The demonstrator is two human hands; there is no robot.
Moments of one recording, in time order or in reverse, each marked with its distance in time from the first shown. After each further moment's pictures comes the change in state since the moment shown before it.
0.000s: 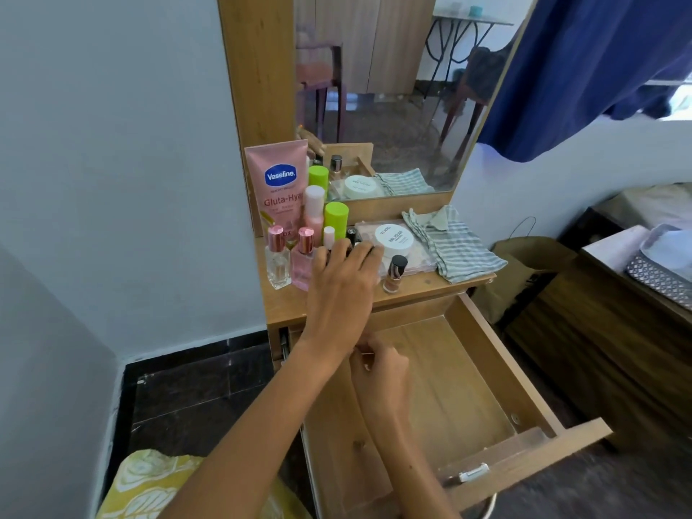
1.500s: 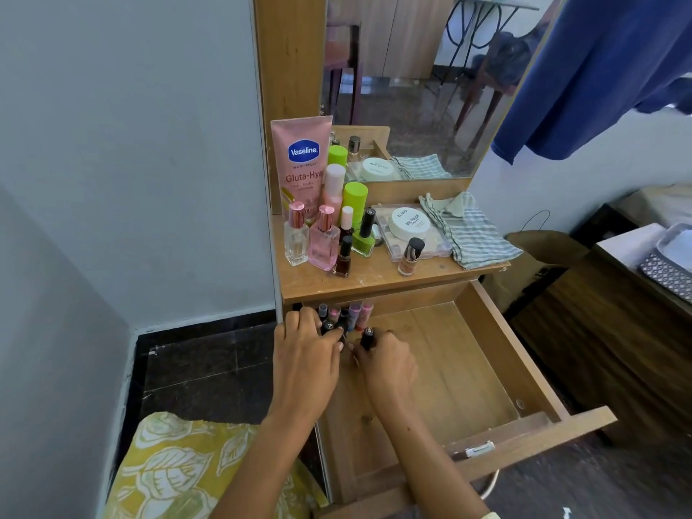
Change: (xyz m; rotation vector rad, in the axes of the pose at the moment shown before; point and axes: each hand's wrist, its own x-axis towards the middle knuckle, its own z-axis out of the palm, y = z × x) left_hand -0.113 -0.017 -0.005 -0.042 -0.299 -0.318; right_hand 0.001 0.001 0.009 -0.436 -0.148 0.191
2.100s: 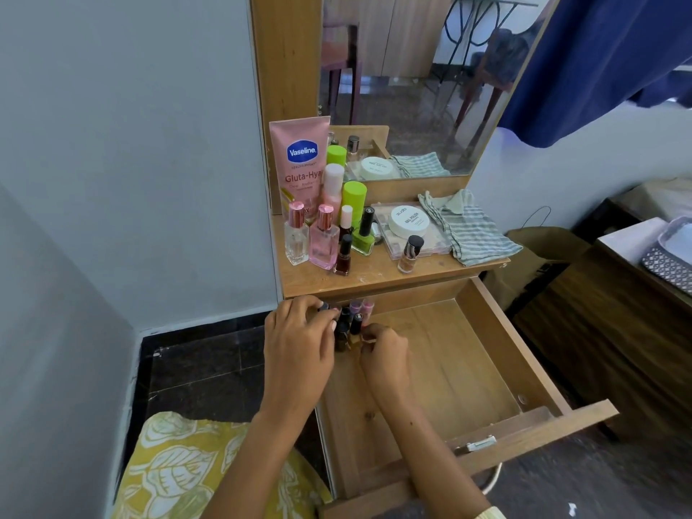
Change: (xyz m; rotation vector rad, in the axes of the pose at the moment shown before) left_hand 0.004 -0.006 -0.014 -0.185 0.133 -0.004; right_hand 0.002 0.002 0.003 0.144 -0.044 -0.083
